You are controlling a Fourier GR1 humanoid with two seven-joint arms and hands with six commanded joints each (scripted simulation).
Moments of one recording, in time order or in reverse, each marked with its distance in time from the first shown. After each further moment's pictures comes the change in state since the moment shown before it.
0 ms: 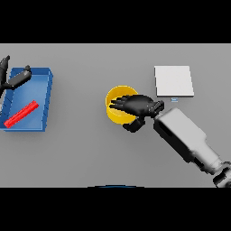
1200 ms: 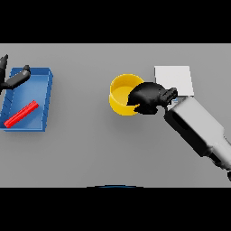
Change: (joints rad) left arm 0.011 0.021 0.005 -0.040 0.009 0.010 0.014; right arm -0.050 -0.135 -0.050 -0.202 -0.097 0.176 0.064
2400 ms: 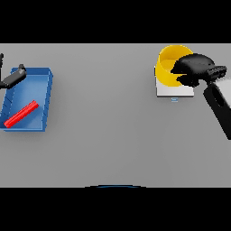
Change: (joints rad) left arm 0.007 0.046 0.002 -0.071 -0.008 0.022 0.082; right arm -0.083 -0.185 -0.157 0.310 -0.011 -0.182 -0.025
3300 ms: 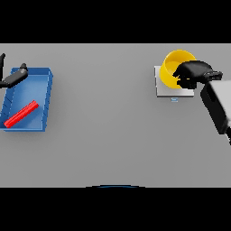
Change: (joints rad) left arm -0.017 -0.017 -0.004 0.029 0.001 -0.021 -0.005; right arm -0.080 0.090 0.023 0.378 -0.002 -0.143 -0.067
